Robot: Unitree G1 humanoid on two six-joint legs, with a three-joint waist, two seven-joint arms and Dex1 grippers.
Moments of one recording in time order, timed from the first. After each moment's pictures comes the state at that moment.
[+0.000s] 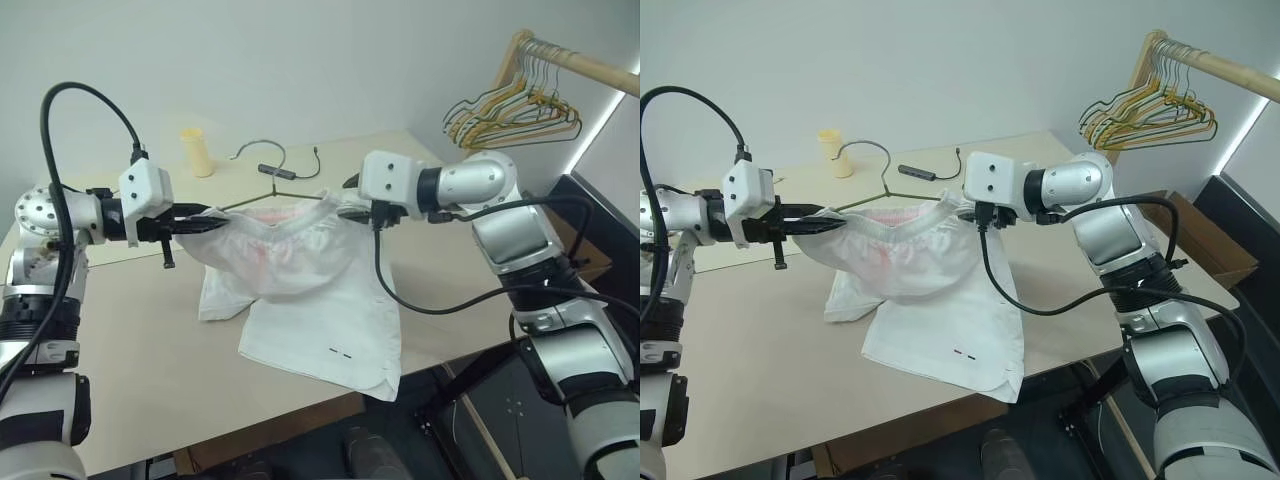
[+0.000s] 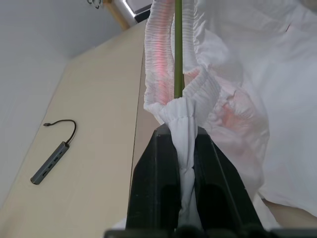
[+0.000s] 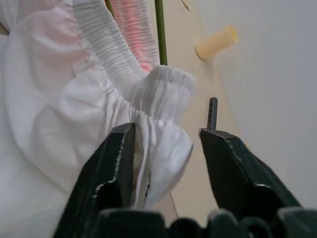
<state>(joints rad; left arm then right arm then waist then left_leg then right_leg) -0.71 0.86 0.04 0.37 -0.30 -0.04 -1.38 -1.00 -0.59 0.34 0.19 -0.06 0.19 1.03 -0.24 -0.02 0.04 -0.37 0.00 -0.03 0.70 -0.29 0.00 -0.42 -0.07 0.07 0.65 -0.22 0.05</state>
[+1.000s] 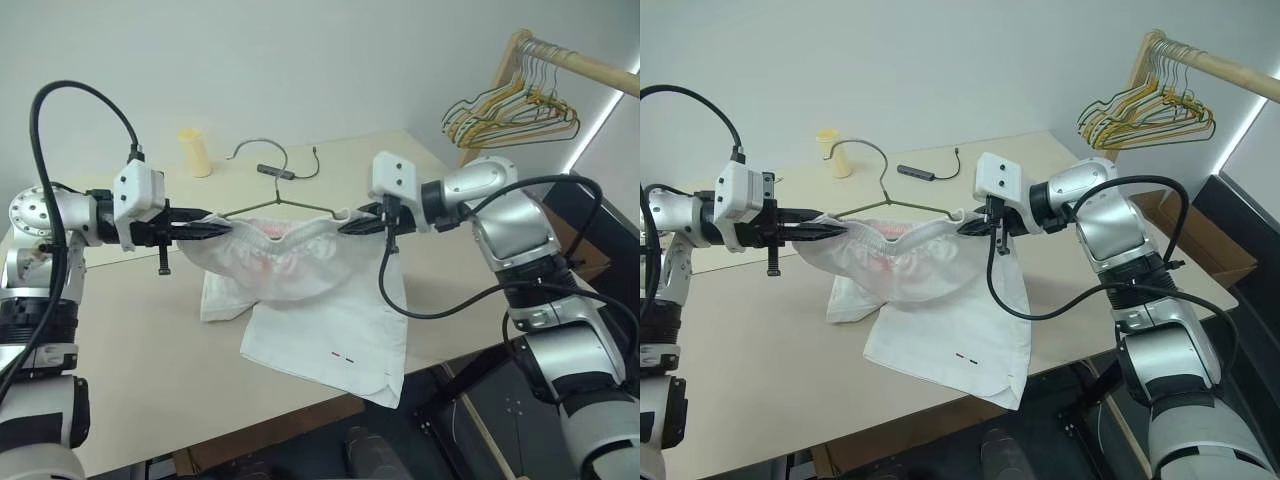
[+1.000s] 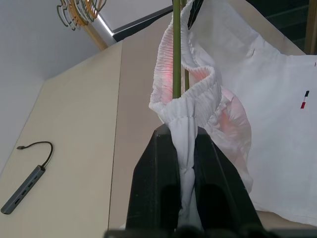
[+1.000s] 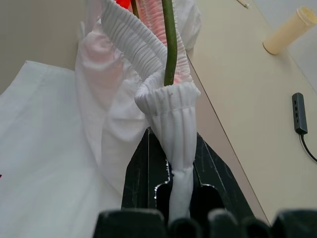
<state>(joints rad) -0.70 0.85 0.06 0.34 -0.35 0.00 -1.46 -1.00 -0.56 0.30 0.20 0.10 0.38 1.26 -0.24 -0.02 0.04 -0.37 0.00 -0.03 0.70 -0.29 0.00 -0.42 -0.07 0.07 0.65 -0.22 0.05</state>
